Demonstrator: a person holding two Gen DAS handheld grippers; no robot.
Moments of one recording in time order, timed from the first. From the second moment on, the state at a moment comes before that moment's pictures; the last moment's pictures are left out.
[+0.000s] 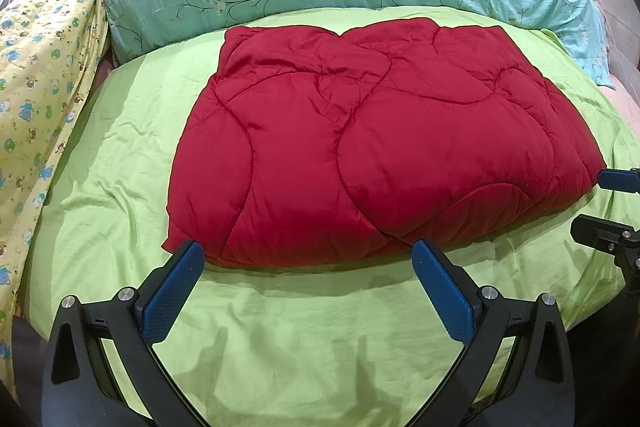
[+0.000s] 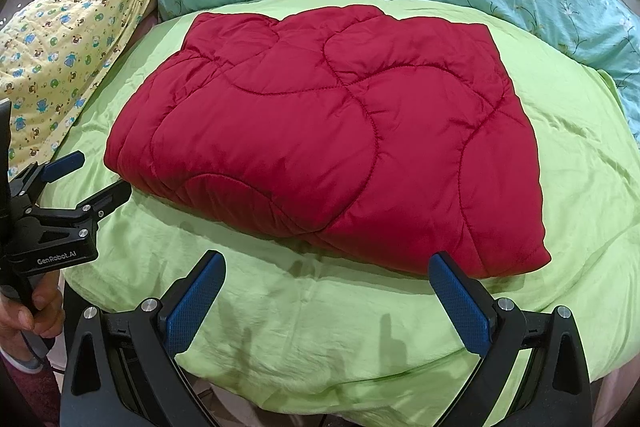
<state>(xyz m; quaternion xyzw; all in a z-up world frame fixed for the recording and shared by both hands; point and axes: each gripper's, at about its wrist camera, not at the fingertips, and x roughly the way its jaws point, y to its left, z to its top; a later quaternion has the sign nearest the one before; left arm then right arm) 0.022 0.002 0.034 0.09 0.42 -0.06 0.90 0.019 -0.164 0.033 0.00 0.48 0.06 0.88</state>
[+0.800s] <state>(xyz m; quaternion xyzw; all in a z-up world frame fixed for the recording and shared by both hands) 0.030 0.001 0.032 0.10 0.42 -0.06 0.90 0.023 -0.167 0.036 0.01 0.47 0.07 0.88</state>
